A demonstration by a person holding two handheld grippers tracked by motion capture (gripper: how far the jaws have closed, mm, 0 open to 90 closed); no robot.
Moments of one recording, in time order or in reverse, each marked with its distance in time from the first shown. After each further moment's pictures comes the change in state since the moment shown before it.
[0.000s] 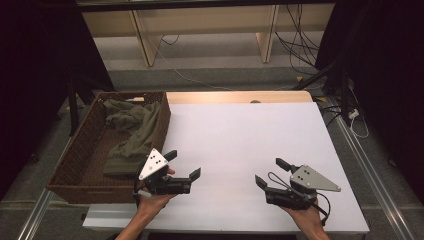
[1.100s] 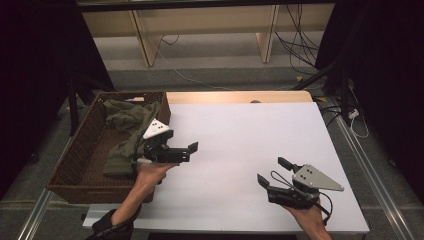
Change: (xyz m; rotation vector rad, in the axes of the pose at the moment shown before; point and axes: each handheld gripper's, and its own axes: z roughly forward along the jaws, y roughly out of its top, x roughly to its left) left arm 0.042 0.062 0.030 0.176 0.090 -0.085; right arm -0.003 0.001 -0.002 -0.006 -0.005 0.009
